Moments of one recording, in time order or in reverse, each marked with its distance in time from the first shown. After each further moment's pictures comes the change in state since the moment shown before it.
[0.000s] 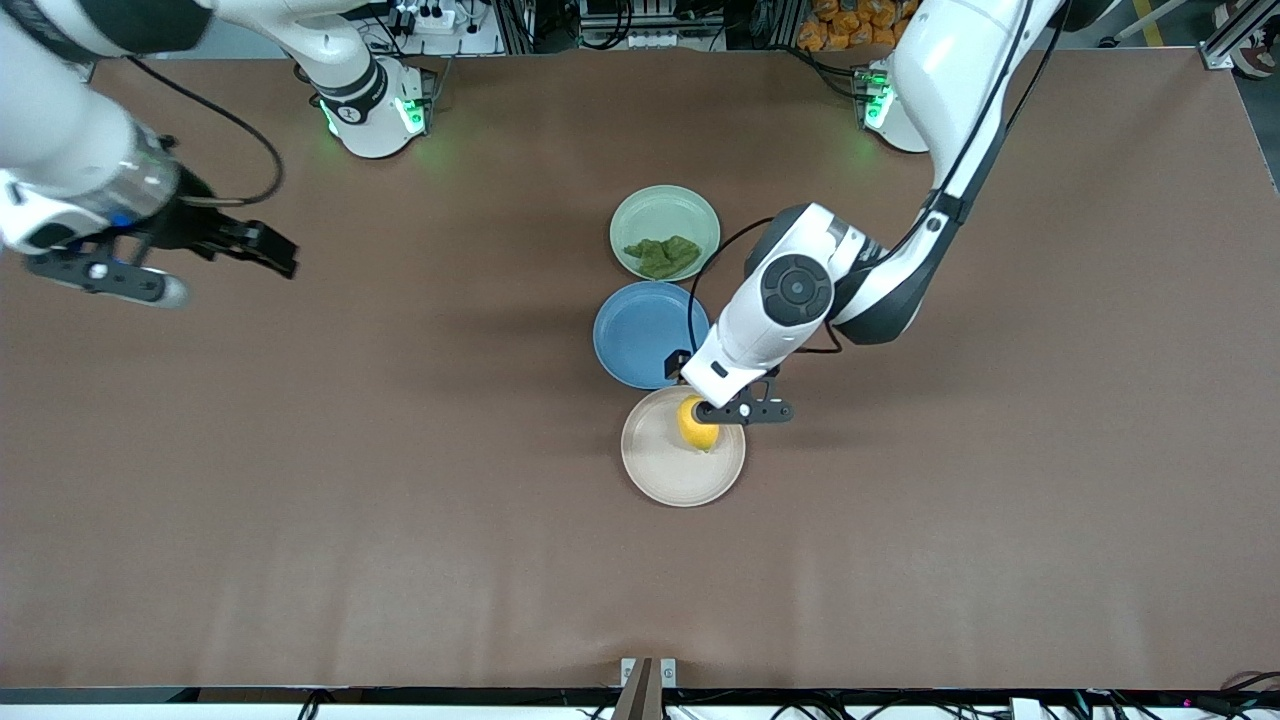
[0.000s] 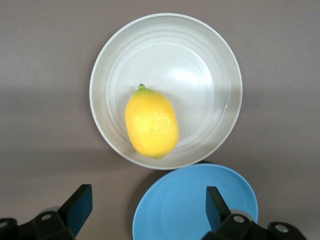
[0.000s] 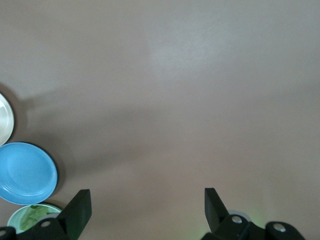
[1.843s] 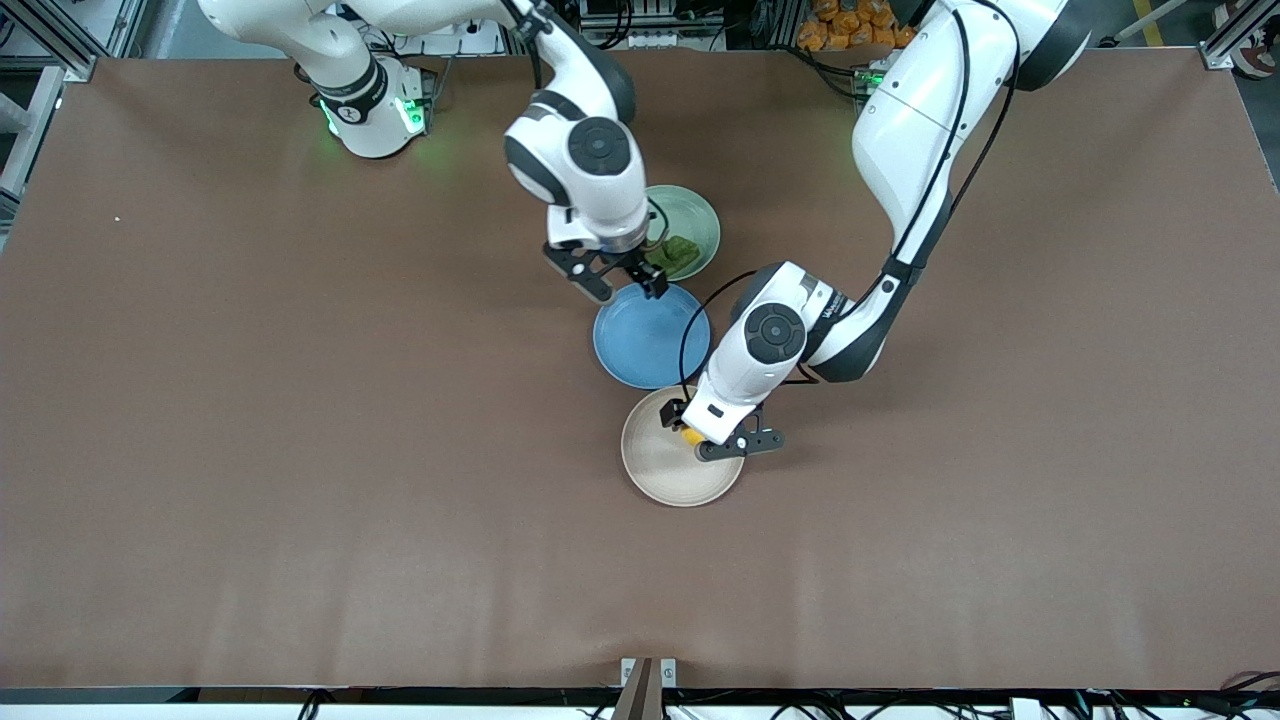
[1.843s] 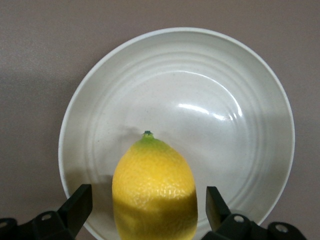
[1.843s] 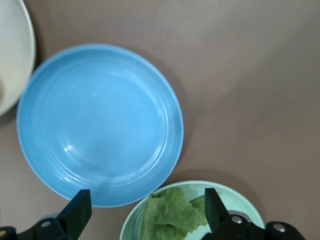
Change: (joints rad) left arm -0.057 0.176 0.076 0.032 0.016 0.239 -0.144; right arm 0.512 0.456 0.171 -0.199 -0.090 0.745 1.155
